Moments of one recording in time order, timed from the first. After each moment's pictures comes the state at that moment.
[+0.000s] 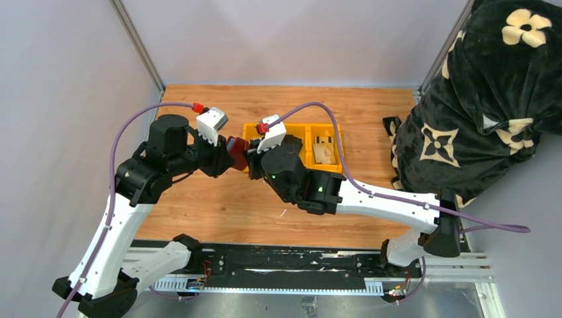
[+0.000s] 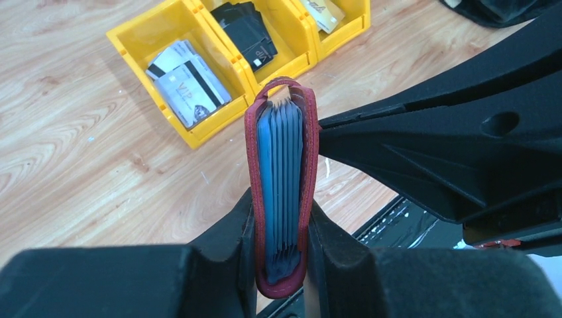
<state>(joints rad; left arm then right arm) -0.46 0.93 1.36 -0.98 0.27 -0.03 1.30 1.49 1.42 -0.12 0.66 0.38</state>
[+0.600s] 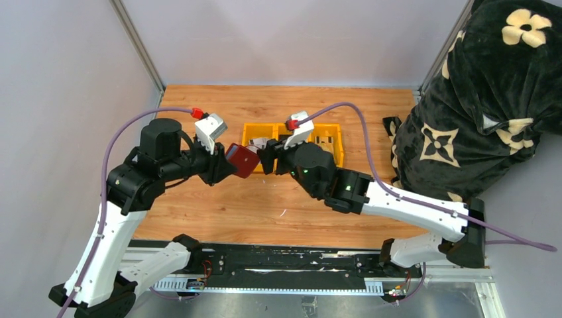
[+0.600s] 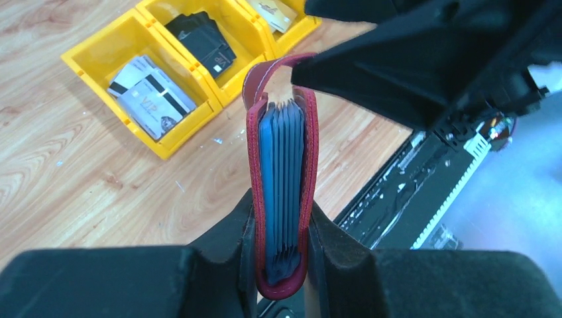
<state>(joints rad) -0.47 0.90 1.39 -1.01 0.40 0.01 1.23 1.31 1.25 -0.08 0.62 0.34</state>
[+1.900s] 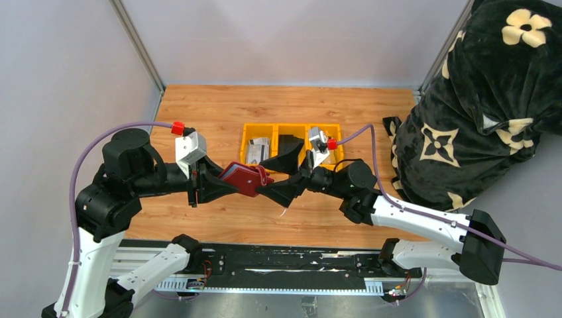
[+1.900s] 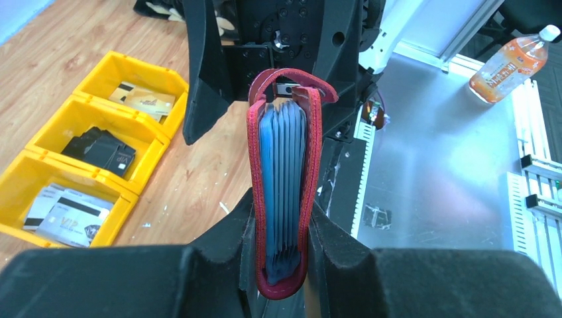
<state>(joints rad) -0.47 0.82 1.50 -1.03 0.84 0.10 1.04 1.12 0.73 0.79 -0.36 0.52</state>
